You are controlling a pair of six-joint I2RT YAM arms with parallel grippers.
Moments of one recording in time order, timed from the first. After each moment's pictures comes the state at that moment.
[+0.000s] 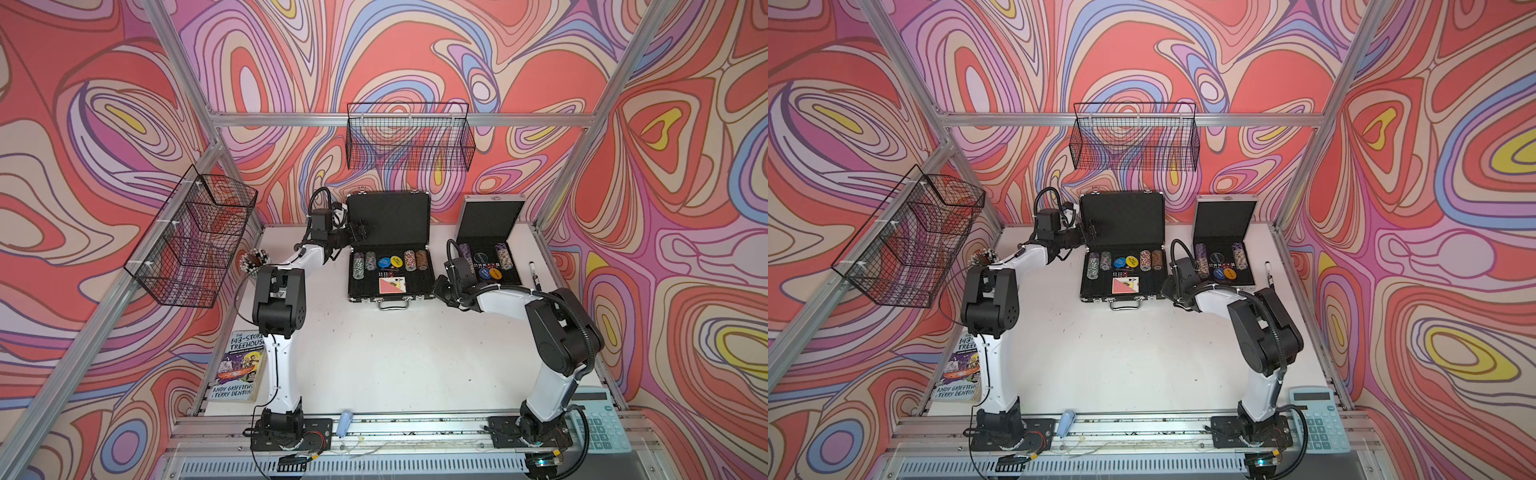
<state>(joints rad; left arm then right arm) -0.10 2.19 1.65 0.06 0.61 -0.53 0.41 1.83 1.03 -0.06 -0.04 0.86</state>
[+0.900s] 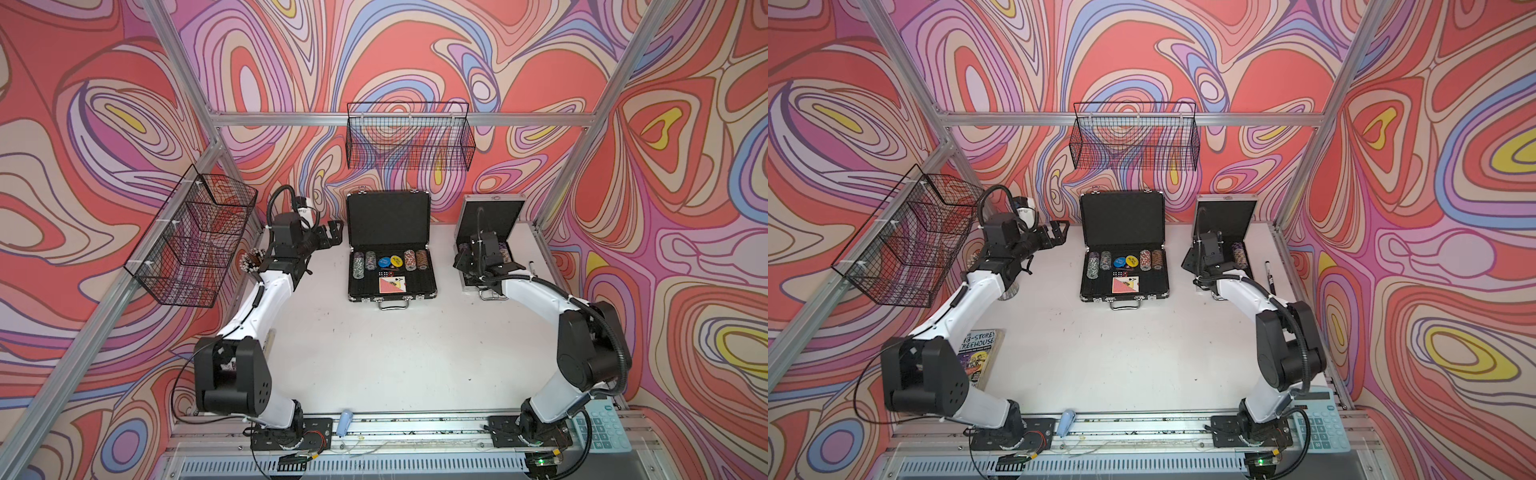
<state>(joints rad) -0.05 1.45 1.13 -0.03 0.19 -0.32 0.26 1.65 1.16 -0.18 0.13 0.58</state>
